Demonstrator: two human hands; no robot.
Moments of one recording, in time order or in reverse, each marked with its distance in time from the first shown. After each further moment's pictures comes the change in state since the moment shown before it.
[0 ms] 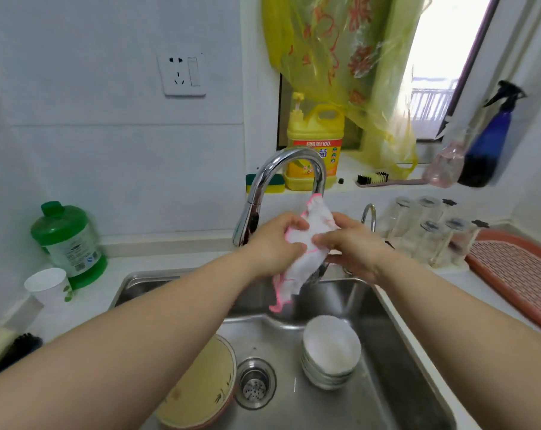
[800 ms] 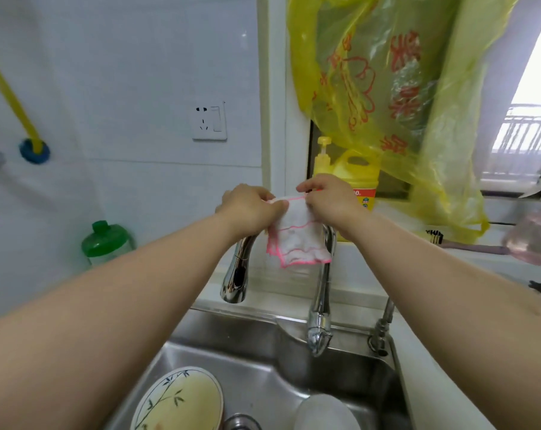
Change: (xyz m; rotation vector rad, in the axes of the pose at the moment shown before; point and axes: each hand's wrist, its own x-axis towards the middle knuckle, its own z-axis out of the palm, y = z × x) left_hand 0.100 0.084 -0.052 0.332 0.461 -0.301; right_hand 0.144 -0.122 -0.025 -0.542 -0.021 -0.455
